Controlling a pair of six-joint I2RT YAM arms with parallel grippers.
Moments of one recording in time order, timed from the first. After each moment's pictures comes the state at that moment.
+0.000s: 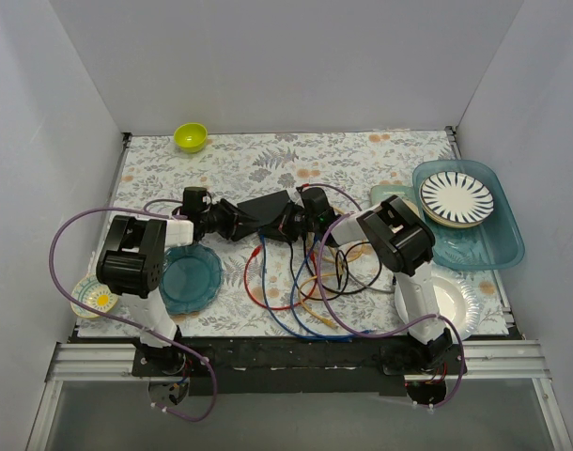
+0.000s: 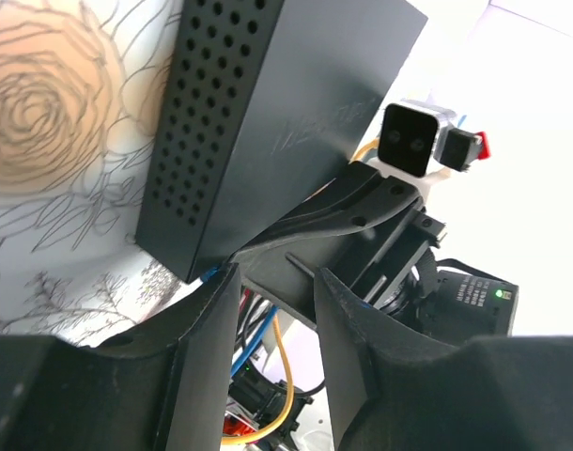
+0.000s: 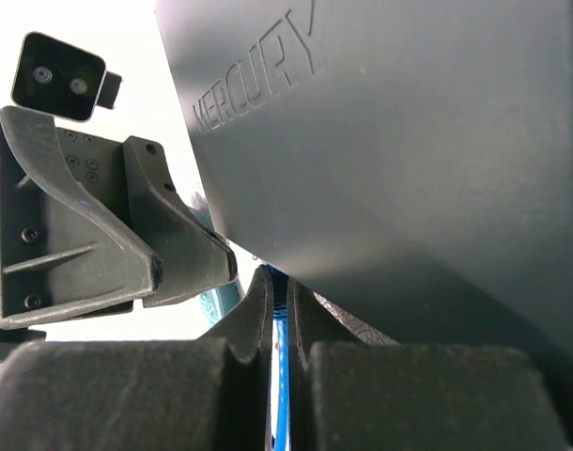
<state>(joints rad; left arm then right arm) -0.16 1.80 0.81 0.25 0.66 -1.26 0.66 2.19 1.15 0.51 -0.51 1.21</state>
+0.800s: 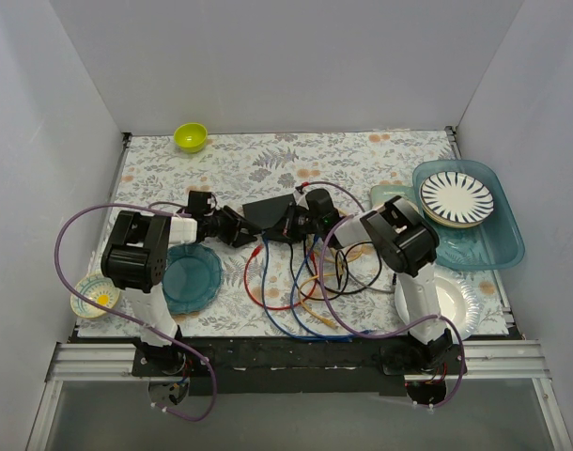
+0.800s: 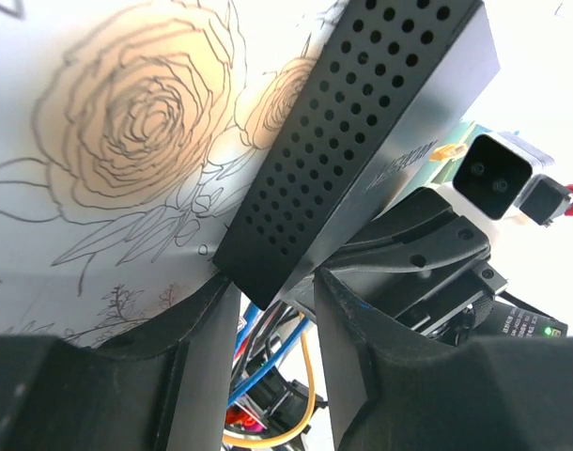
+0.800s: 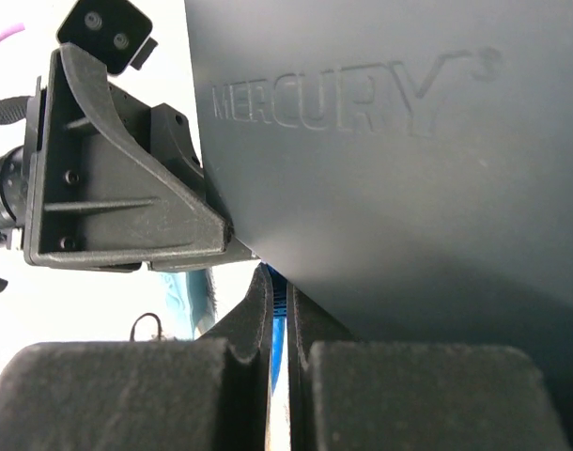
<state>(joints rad) -0.17 1.85 0.83 0.14 0.60 -1.22 0.65 2.17 1.10 0.53 -0.57 1.04</state>
